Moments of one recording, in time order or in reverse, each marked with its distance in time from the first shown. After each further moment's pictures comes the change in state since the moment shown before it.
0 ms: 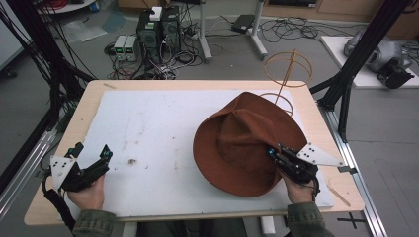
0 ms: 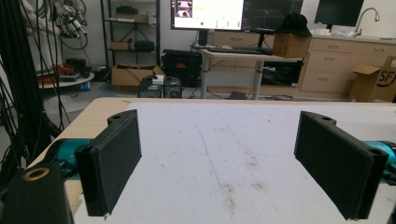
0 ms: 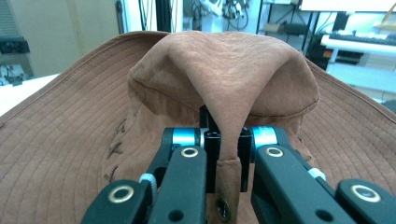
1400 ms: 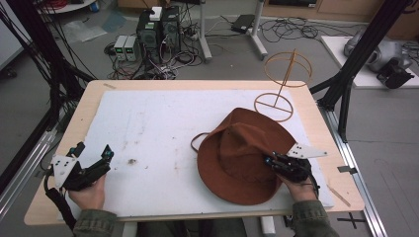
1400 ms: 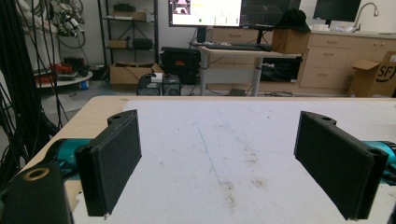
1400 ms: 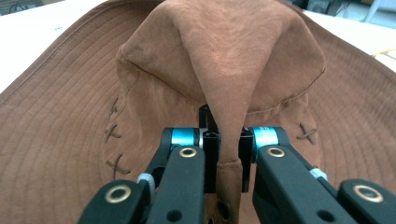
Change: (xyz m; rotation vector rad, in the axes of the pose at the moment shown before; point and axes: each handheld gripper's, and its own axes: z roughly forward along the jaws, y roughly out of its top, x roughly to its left) left arm 0.000 -0.002 0.003 0.013 -0.007 0.011; right arm -0.027 -0.037 0.019 0.274 0.100 0.031
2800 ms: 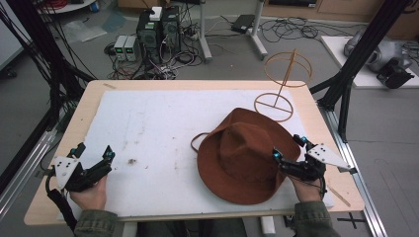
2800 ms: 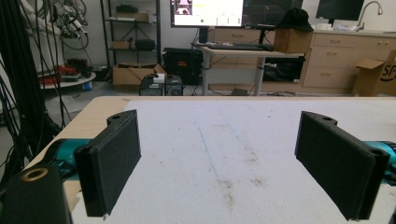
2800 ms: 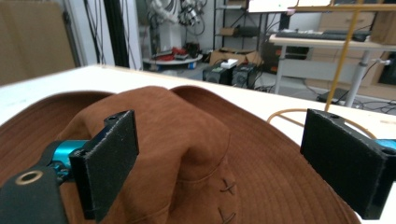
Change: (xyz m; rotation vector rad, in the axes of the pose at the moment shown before) left arm -0.004 -0.001 -0.002 -0.002 0.011 0.008; right arm -0.003 0.003 -0.027 -0.314 -0.265 0.057
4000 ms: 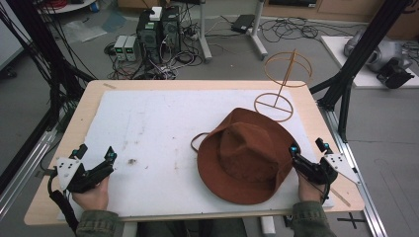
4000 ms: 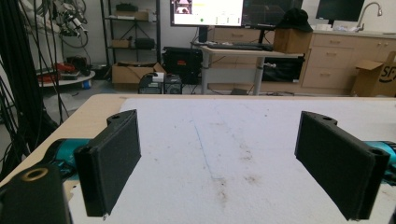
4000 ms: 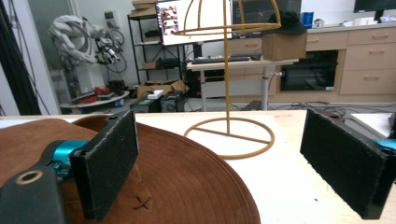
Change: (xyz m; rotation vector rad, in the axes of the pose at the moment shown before) left arm -0.006 -0.001 -0.001 0.002 0.001 -0.009; right arm -0.018 -0.021 -0.017 -0.154 -0.353 0.101
